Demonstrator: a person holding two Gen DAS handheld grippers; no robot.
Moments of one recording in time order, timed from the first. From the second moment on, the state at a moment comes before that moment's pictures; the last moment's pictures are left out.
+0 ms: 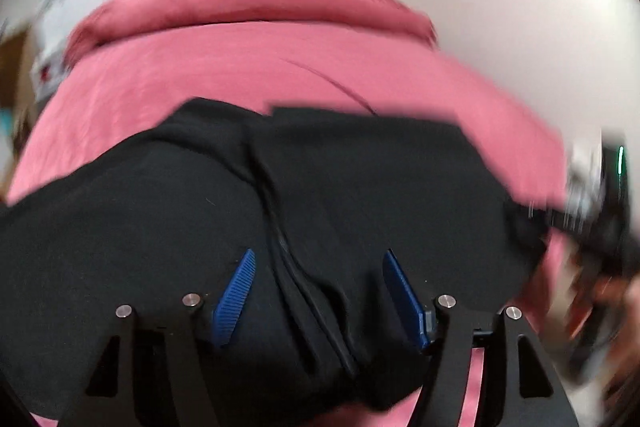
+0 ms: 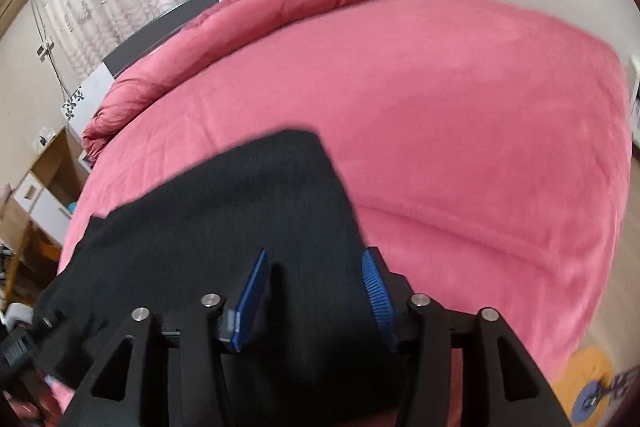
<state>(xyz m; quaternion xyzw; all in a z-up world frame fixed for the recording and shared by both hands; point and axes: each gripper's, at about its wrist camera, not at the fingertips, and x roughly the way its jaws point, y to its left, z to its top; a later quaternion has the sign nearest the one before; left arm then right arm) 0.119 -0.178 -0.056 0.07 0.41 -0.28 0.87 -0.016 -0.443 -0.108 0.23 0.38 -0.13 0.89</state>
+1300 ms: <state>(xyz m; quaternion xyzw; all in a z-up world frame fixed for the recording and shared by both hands) 0.143 -0.134 -0.084 0.04 0.47 -0.22 0.86 0.044 -0.514 -0.139 0.37 0.43 0.10 0.82</state>
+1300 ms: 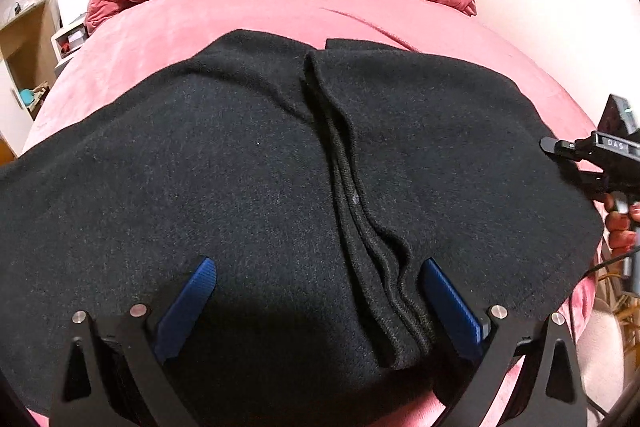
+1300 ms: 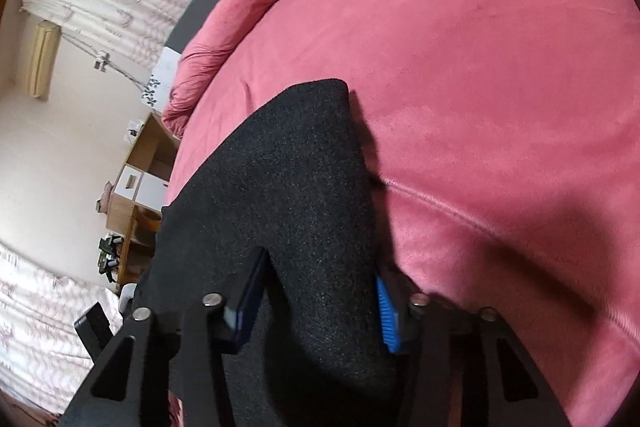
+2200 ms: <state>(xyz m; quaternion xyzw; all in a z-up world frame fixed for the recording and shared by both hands) 0.120 0.057 -0.039 -0.17 0.44 -0.17 0.87 0.055 -0.359 0.044 0.39 0.45 0.09 0.80</state>
